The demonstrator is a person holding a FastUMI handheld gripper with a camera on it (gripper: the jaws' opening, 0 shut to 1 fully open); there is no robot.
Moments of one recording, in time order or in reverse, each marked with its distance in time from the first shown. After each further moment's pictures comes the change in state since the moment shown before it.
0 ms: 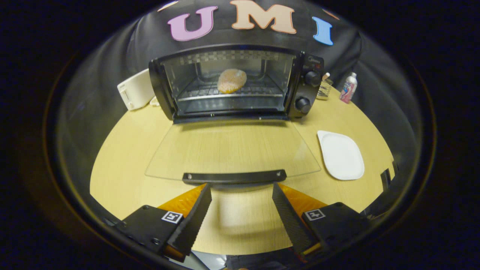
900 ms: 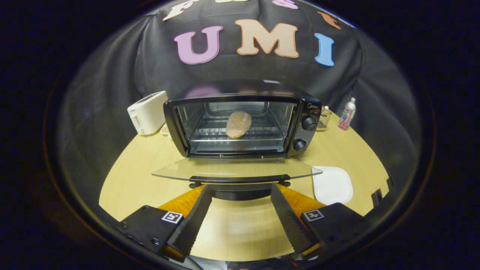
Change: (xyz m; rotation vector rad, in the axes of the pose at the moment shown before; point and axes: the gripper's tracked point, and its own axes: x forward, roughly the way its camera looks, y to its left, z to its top) arm -0.037 0.017 0.081 0.042 -0.207 0.055
